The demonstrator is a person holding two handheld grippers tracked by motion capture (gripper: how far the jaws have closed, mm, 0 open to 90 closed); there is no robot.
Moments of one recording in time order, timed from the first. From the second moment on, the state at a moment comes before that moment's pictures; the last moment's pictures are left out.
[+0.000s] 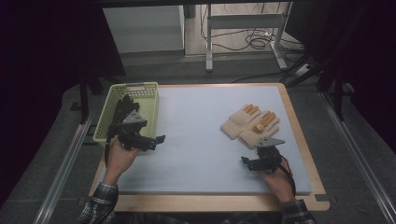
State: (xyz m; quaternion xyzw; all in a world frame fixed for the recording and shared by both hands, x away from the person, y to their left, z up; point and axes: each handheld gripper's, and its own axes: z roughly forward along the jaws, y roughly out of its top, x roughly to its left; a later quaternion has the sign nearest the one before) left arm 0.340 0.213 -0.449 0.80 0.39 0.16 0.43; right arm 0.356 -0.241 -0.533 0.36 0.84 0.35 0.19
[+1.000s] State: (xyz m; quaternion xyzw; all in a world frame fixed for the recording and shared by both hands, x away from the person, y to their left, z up) left arm 0.309 0.162 -0.550 0.84 0.39 0.14 0.35; right arm 0.357 -0.241 -0.533 0.36 0.84 0.35 0.19
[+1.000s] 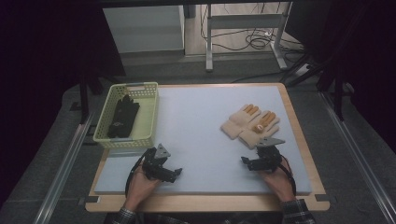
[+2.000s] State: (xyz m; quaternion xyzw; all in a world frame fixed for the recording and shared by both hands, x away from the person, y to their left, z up) left arm 0.310 0.163 -0.551 0.84 0.39 0.14 0.35; right arm 0.383 -0.218 -0.498 0.37 0.84 0.37 0.17
